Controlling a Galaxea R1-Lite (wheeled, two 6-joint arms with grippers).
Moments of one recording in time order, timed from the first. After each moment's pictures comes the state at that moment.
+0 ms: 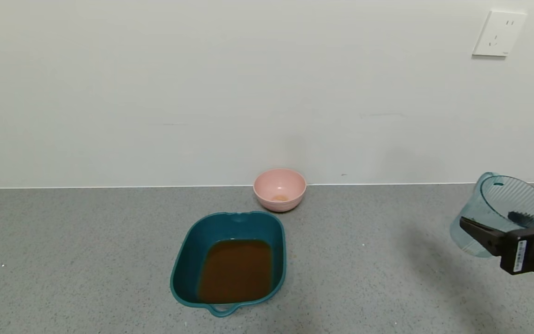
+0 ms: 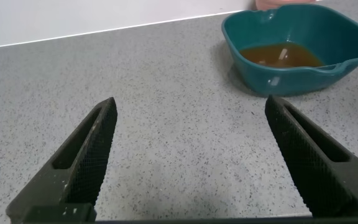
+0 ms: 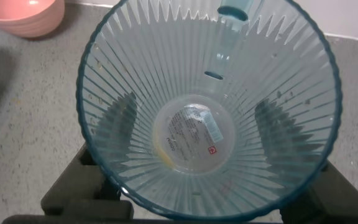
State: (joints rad) left arm 0.00 0.00 0.00 0.01 -0.02 0.08; right arm 0.21 1.23 -0.46 -0.48 -0.15 0.00
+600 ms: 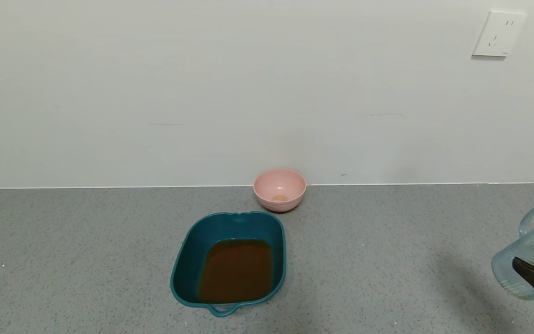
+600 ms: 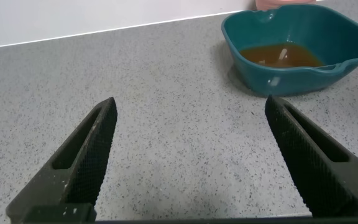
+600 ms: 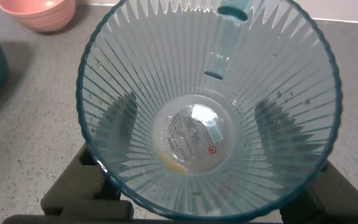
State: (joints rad) left arm 0.00 0.00 0.00 0.01 -0.02 0.08; right arm 0.01 0.91 -0.24 -0.45 0.05 0.00
